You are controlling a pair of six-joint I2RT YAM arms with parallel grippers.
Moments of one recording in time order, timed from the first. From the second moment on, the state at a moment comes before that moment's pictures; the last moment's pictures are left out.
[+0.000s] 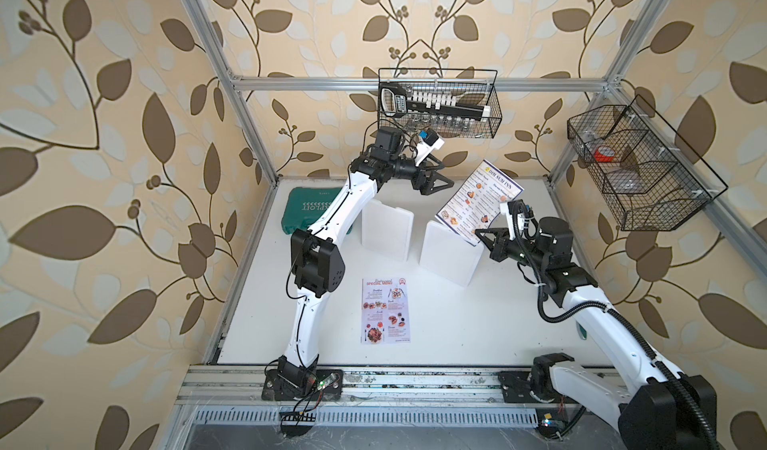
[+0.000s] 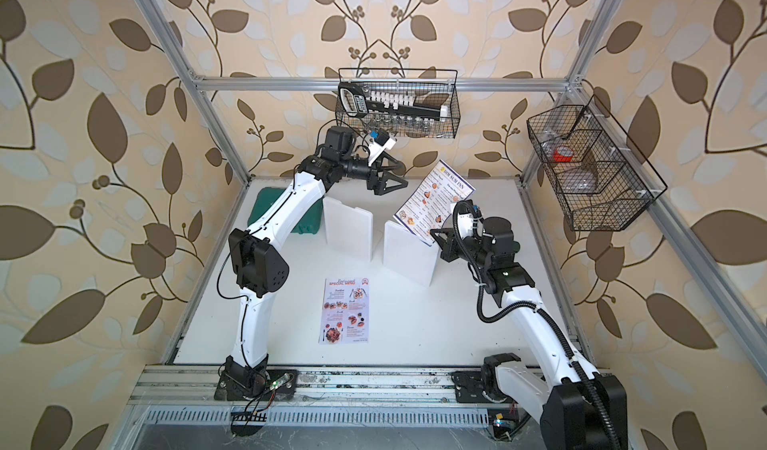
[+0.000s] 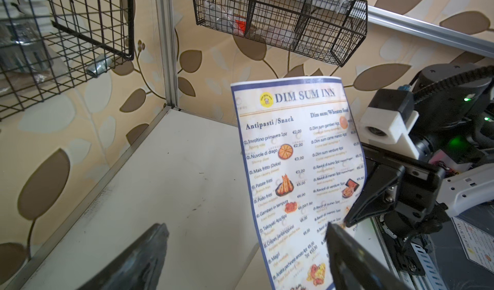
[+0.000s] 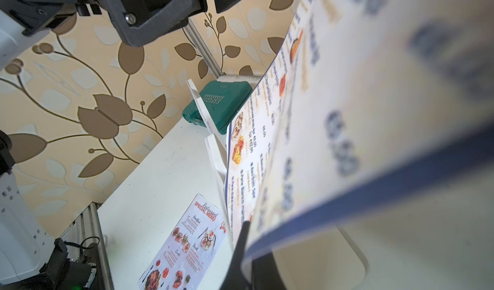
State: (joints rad) left arm -0.42 2.20 2.31 -0.55 1.00 0.20; right arm 0.13 1.05 0.73 -0.03 -0.58 0.25
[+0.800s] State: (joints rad) left arm -0.42 2.28 2.38 -0.70 0.96 0.23; right arm 0.13 1.04 0.71 0.00 -0.59 0.25
